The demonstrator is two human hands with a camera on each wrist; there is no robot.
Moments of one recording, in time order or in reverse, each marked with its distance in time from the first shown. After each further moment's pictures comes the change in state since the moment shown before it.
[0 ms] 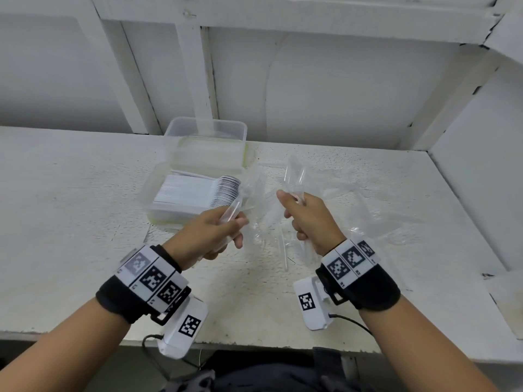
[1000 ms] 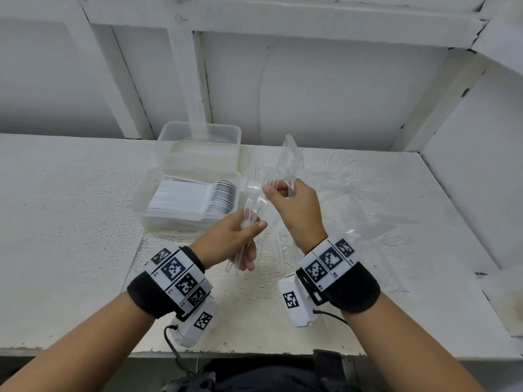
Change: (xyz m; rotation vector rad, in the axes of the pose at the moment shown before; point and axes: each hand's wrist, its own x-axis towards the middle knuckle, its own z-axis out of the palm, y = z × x) left_hand 0.020 0.004 0.026 0.142 -0.117 0.049; right_hand 0.003 -0.013 0.019 0.001 0.192 -0.329
